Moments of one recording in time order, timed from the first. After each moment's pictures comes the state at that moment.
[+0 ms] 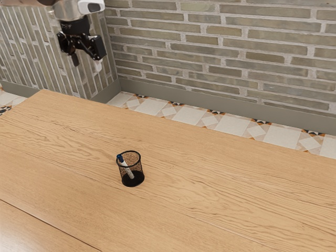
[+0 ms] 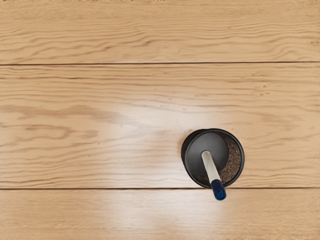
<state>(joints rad) -0.10 0.17 0.21 -1.27 -0.02 1.47 0.12</state>
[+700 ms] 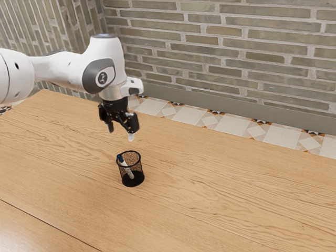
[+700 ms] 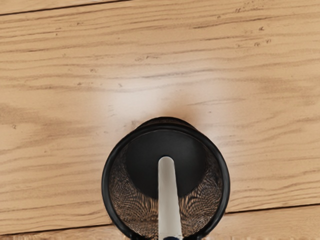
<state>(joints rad) -0.23 0.20 0.21 -1.82 -0.02 1.95 0.09</state>
